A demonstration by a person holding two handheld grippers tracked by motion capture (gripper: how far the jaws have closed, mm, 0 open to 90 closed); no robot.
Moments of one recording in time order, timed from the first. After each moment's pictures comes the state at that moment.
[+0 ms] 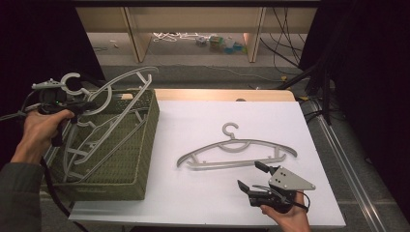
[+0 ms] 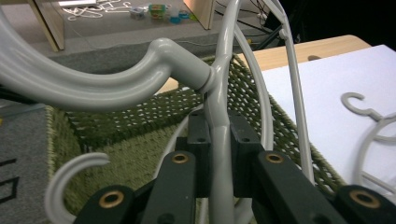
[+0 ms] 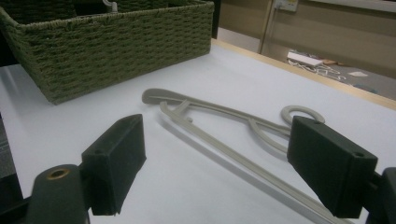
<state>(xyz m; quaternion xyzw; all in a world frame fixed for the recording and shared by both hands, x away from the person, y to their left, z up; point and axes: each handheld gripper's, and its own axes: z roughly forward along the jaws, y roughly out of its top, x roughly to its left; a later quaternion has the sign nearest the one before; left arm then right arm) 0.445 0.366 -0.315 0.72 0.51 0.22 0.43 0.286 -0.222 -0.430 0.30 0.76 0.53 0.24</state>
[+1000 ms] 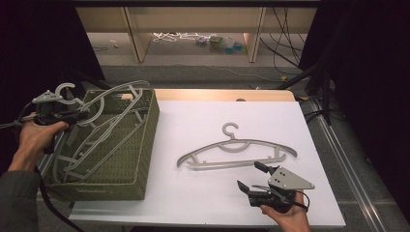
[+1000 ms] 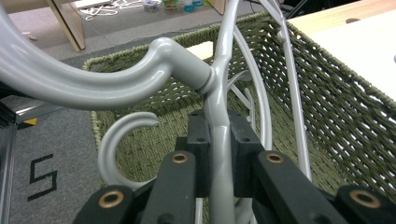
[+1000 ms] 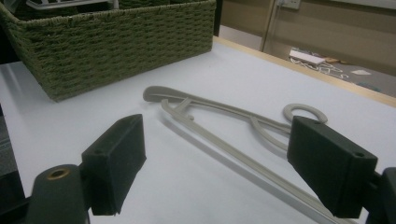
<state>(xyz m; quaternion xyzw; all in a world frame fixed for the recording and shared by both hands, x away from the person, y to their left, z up) 0.440 0.395 -0.354 0.74 0.49 0.25 0.39 0.285 -0.223 -0.429 0.30 0.77 0.51 0.24</state>
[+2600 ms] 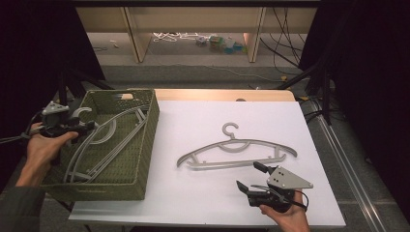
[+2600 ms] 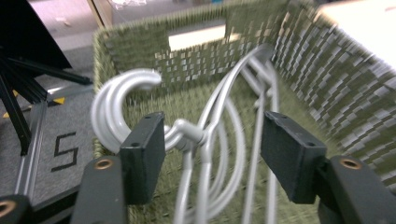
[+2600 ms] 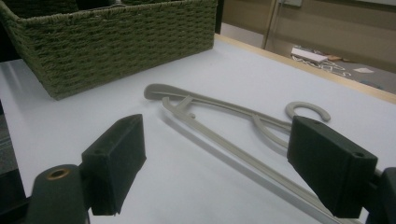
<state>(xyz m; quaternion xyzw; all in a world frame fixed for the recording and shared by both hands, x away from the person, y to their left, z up) 0.407 0.372 -0.357 0.70 0.54 0.29 0.37 0.288 -0.221 -0.431 0.29 0.77 0.52 0.23</state>
